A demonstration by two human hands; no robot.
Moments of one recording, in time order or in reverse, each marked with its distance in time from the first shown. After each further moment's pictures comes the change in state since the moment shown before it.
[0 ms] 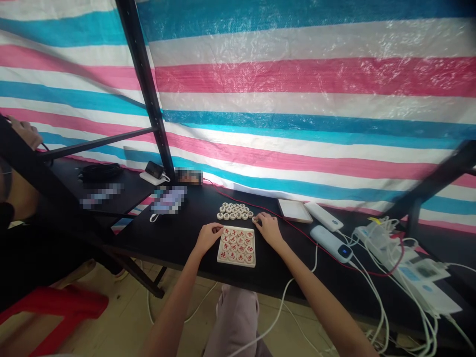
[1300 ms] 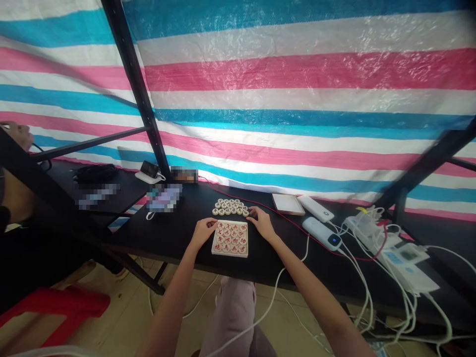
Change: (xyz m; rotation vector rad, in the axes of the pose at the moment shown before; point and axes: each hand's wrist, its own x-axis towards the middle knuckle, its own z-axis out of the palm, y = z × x) left_hand 0.000 0.004 -0.002 -0.048 0.039 -0.008; right_hand -0.004 0.011 0.010 0.373 0.021 0.023
